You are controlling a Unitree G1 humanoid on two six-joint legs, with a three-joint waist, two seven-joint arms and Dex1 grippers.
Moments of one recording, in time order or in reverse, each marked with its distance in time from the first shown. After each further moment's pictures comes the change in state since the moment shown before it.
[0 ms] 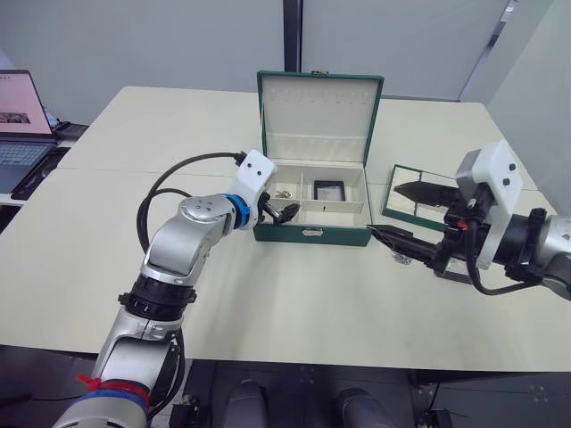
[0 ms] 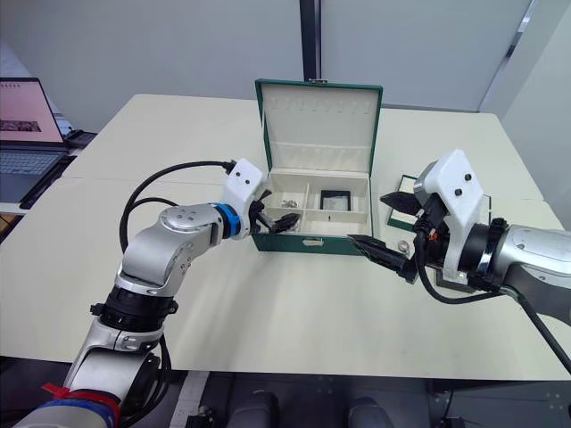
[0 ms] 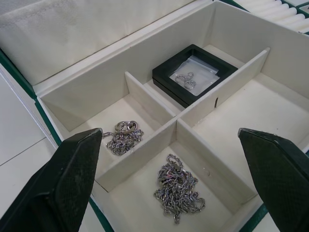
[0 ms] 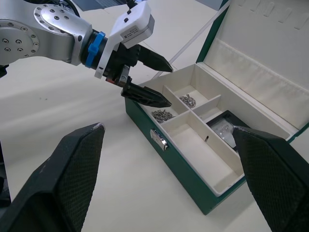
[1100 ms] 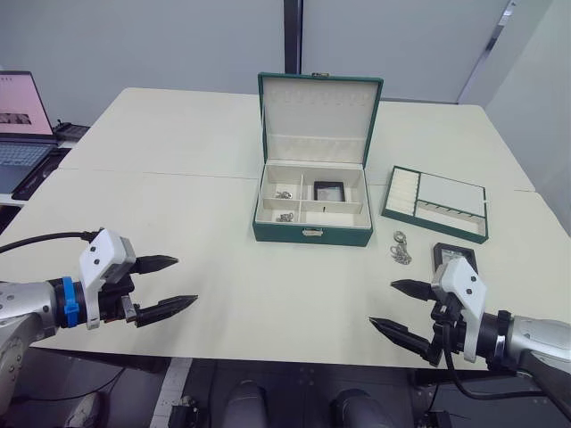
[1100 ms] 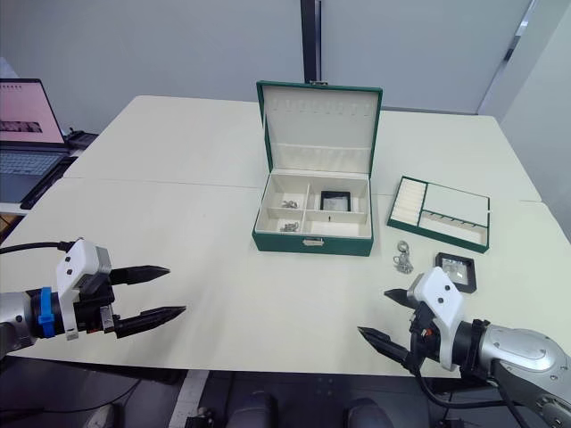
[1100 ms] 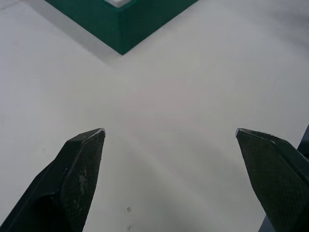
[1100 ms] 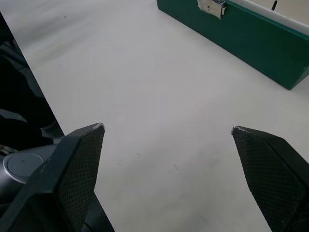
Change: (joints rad) left arm 0.872 0.495 0.630 -0.281 -0.324 -0.281 -0.625; right arm 0.674 0.128 0.036 -0.138 -0.406 -0.201 0.237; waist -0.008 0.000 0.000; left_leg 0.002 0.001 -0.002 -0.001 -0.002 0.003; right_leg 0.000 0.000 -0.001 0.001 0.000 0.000
